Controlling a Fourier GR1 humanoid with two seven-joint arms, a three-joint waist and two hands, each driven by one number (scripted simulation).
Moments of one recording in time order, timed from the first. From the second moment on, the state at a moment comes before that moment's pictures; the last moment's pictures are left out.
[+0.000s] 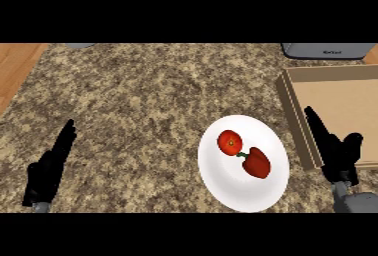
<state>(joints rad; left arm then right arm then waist) 0.02 0.52 -0.27 -1.39 0.25 0.32 -0.10 -0.09 -0.44 0.21 -1.34 -0.34 -0.18 0.02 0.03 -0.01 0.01</state>
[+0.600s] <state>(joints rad) -0.05 0.41 -0.22 -1.36 0.29 0.39 -0.03 -0.15 -0.60 0.28 -1.54 0.01 -0.19 -0.27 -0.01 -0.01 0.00</state>
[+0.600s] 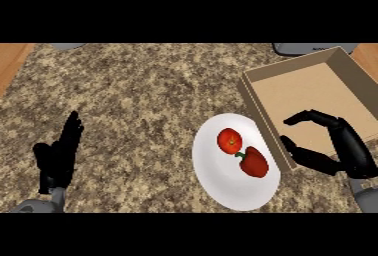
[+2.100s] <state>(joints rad) -0.12 0.31 -0.15 -1.25 0.23 0.34 -0.03 -0.22 -0.74 0.47 -2.06 0.39 0.27 0.61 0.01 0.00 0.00</state>
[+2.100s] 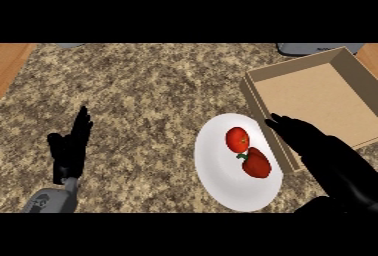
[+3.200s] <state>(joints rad) -0.10 0.24 -0.07 -1.30 0.13 0.30 0.01 -0.22 -0.35 0.54 -1.97 0.69 0.50 0.81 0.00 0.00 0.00</state>
